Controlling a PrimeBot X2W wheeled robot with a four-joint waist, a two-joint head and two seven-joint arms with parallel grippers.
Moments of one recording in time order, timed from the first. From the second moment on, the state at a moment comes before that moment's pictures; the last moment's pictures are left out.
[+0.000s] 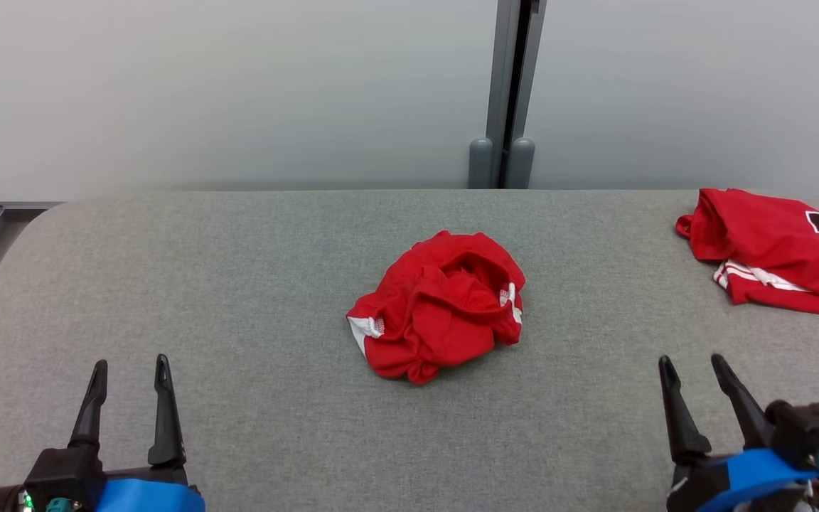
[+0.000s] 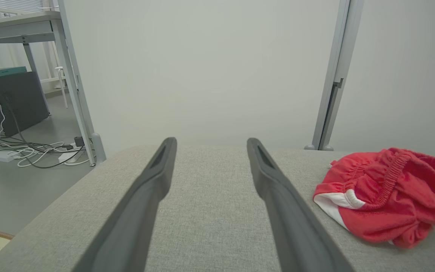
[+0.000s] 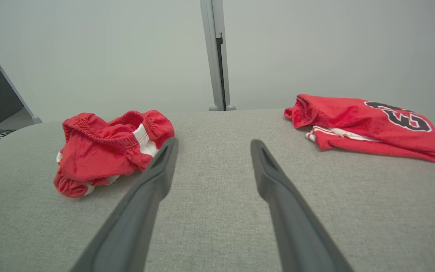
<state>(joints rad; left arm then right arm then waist) 0.03 0.12 0.05 0.18 -0.14 -0.06 -0.26 0.03 -0.05 -0.07 0.10 0.17 0.13 -0.08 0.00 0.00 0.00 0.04</state>
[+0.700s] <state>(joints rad) -0.07 0.08 0.00 0.20 -0.13 -0.09 -0.26 -0.48 -0.05 0.06 0.43 0.04 0.13 0.05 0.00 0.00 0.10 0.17</state>
